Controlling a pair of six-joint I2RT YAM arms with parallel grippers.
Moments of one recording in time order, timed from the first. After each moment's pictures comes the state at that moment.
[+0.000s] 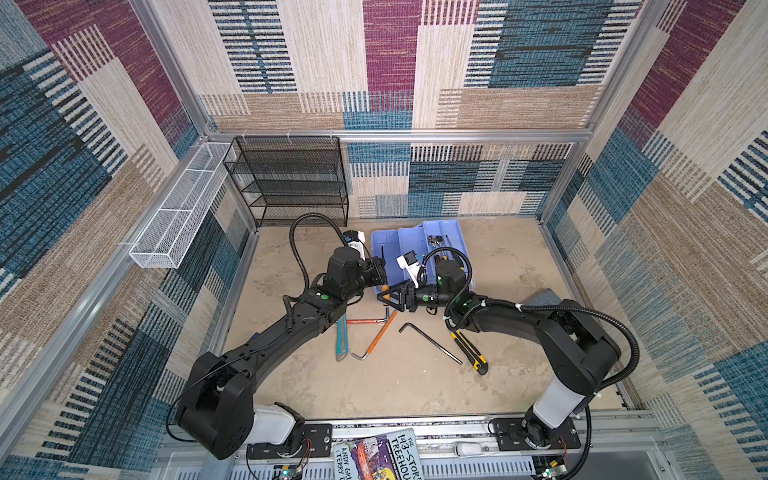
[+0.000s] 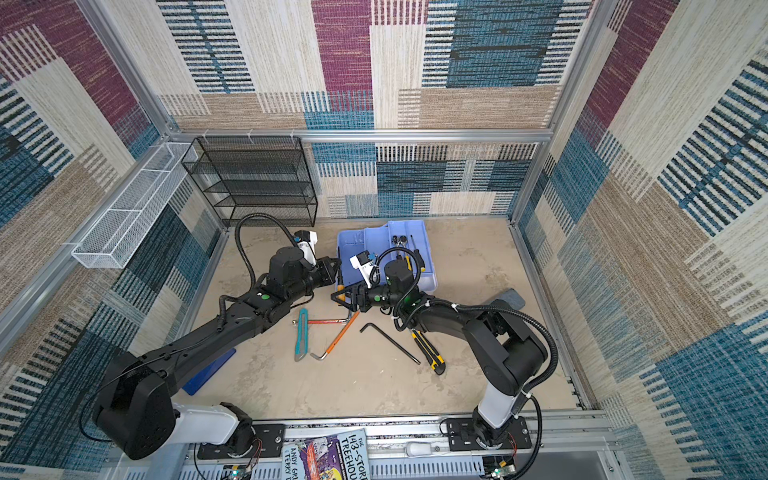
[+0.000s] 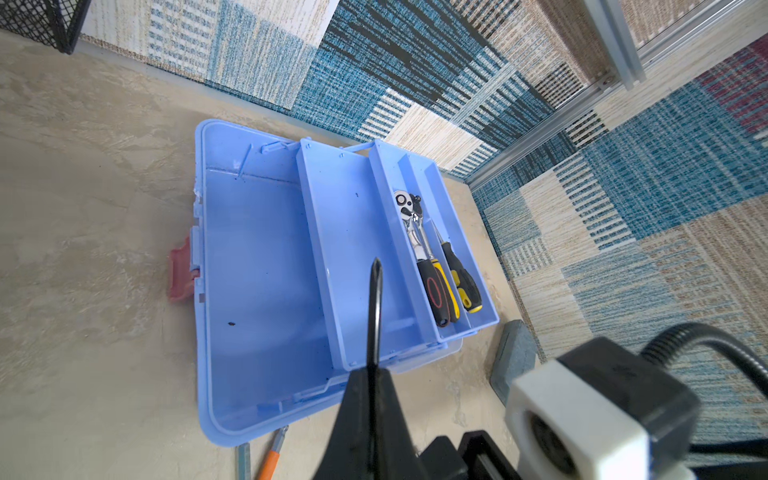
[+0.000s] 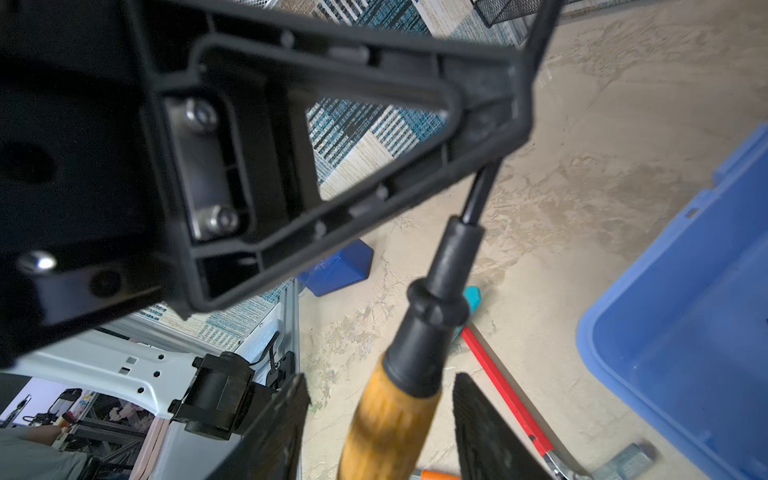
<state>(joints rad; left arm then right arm) -0.54 1.38 0.97 0.04 0.05 -0.66 0.65 1.71 0.91 0.56 -0.72 0.57</state>
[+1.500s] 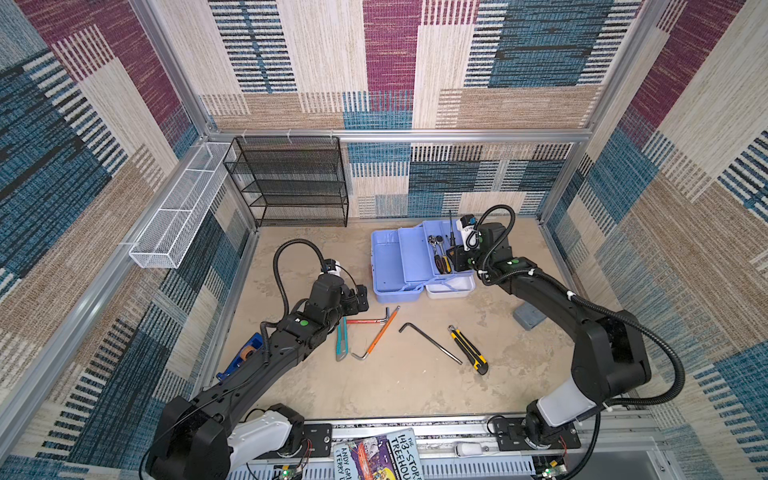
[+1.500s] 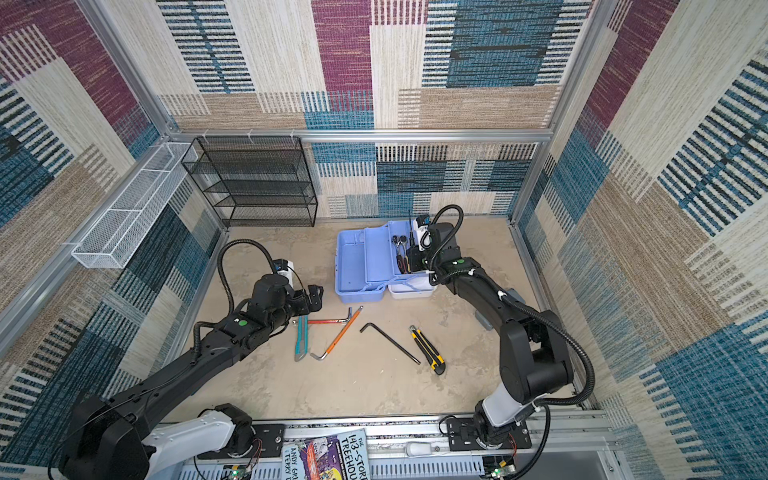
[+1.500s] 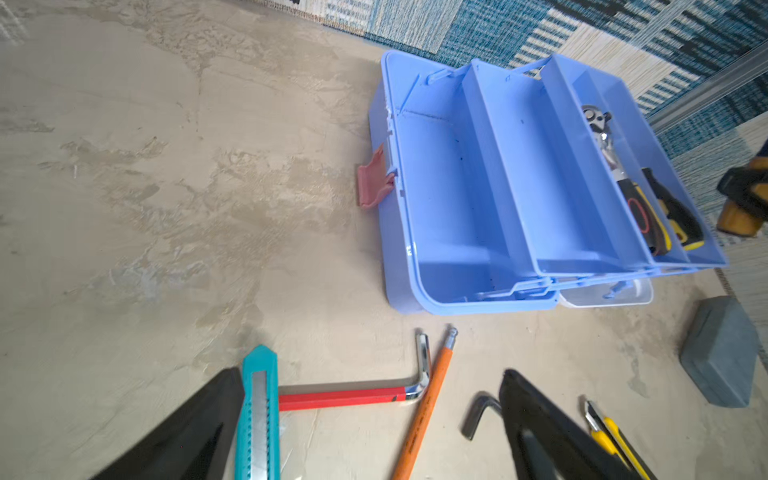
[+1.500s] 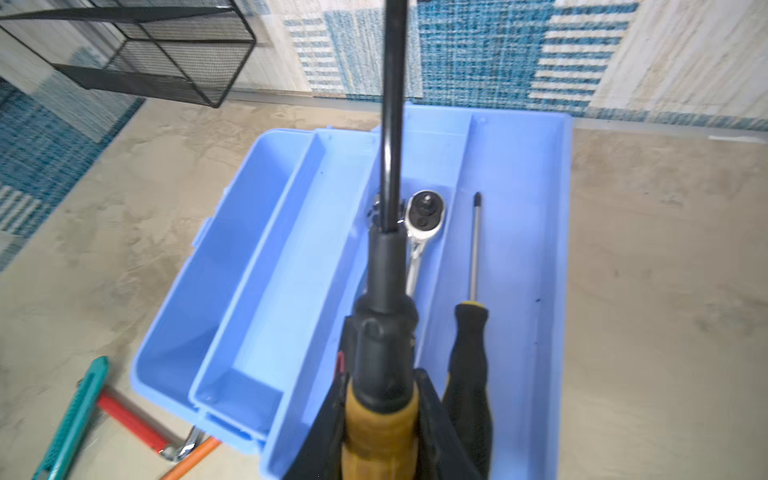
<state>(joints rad) -0.48 1.13 0.73 -0.23 -0.16 -0.51 0.29 1.61 1.20 -0.20 -0.15 0.12</state>
